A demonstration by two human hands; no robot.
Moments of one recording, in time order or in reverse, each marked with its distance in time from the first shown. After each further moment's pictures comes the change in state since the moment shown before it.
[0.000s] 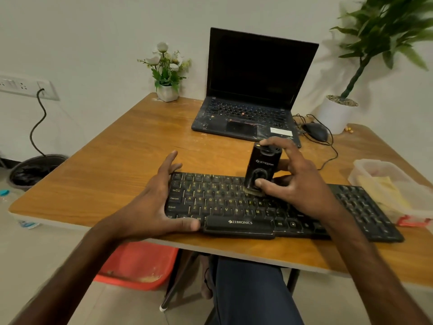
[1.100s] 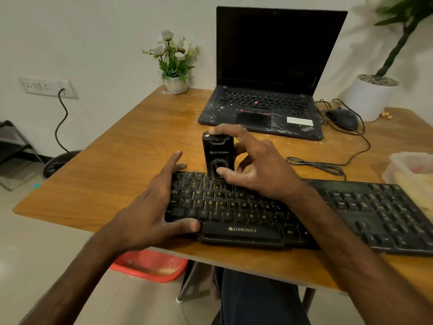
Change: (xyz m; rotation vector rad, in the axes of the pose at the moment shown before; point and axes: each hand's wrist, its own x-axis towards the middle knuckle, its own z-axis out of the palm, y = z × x) left_hand 0.002 0.003 0.013 0.155 0.040 -0.001; right_hand 0.062 0.011 0.050 0.057 -0.144 -0.282
